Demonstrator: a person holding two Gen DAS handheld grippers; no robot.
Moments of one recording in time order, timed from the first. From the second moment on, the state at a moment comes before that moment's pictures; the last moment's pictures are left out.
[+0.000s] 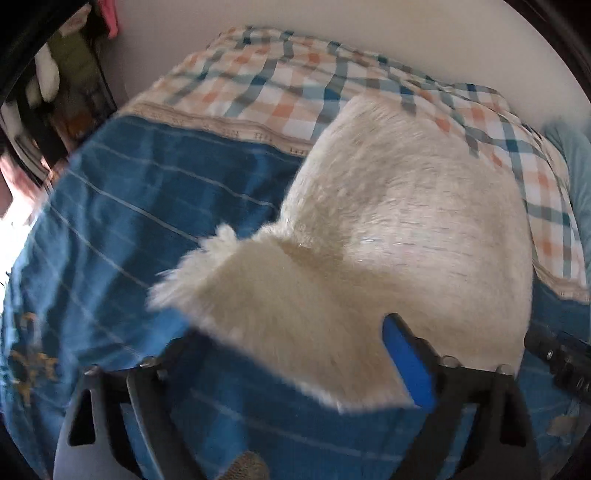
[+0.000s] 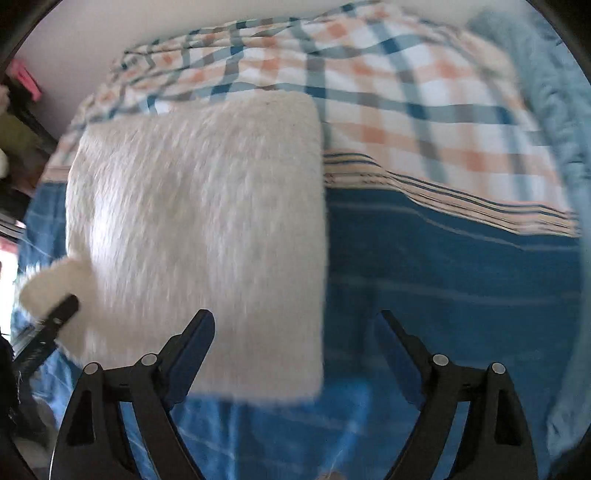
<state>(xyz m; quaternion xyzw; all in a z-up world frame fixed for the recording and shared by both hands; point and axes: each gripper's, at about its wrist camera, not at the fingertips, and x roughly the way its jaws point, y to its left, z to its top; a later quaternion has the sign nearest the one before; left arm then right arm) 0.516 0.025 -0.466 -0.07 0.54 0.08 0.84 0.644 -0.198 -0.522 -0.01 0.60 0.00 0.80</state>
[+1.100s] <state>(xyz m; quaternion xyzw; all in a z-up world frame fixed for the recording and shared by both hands) 0.208 0.002 -0.069 0.01 0.40 0.01 0.92 0.170 -0.183 -0.023 0.01 0.43 -0.12 0.89</state>
